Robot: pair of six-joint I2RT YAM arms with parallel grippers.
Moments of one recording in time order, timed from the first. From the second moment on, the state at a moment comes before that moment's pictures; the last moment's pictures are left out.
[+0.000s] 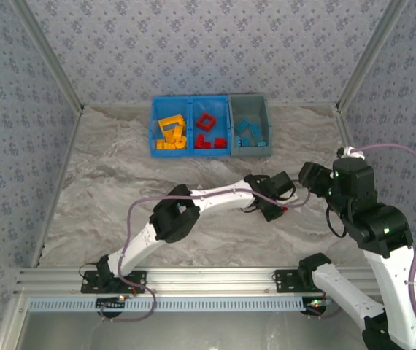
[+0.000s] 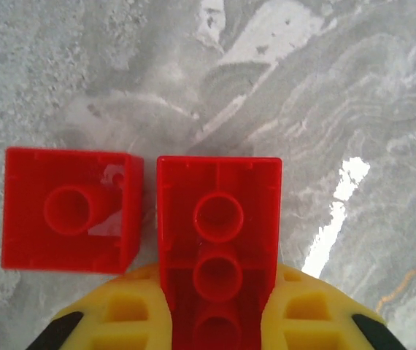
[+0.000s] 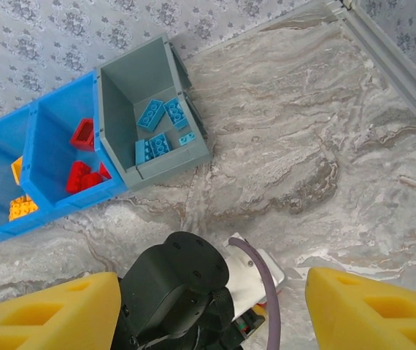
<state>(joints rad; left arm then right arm) -1.17 2.42 2.03 -0.70 0.06 0.00 0.36 0.76 1.29 -1.14 0.27 0.58</state>
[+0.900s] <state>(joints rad) -0.68 2.03 1.80 -0.67 -0.14 -0.35 0.79 1.06 1.09 -0.65 0.04 0.41</state>
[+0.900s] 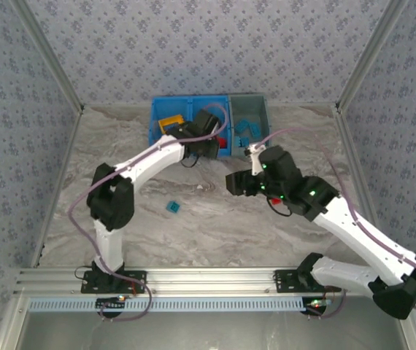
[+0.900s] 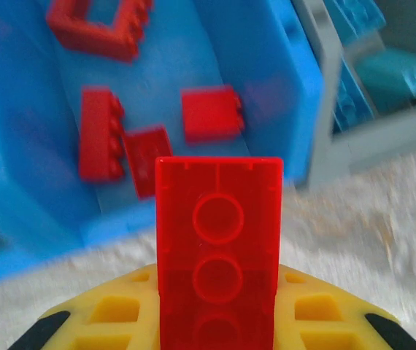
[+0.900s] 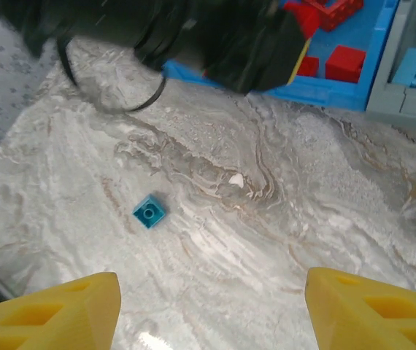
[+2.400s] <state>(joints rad) -0.63 1.12 1.29 -0.87 -0.19 -0.58 1.06 1.53 1.09 -0.52 0.12 0.31</state>
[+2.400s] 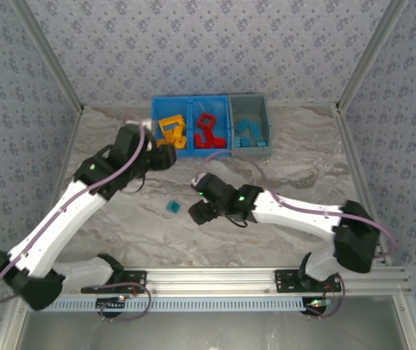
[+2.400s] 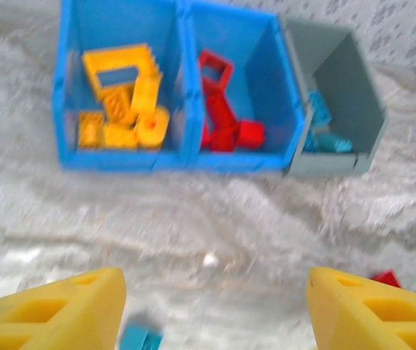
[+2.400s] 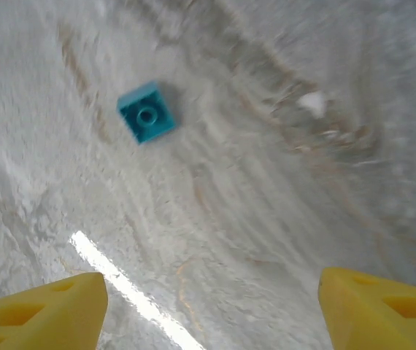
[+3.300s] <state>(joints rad) -0.62 0.33 0.86 -1.18 0.03 -0.75 1.04 2.15 1.58 -0.58 0.03 0.16</state>
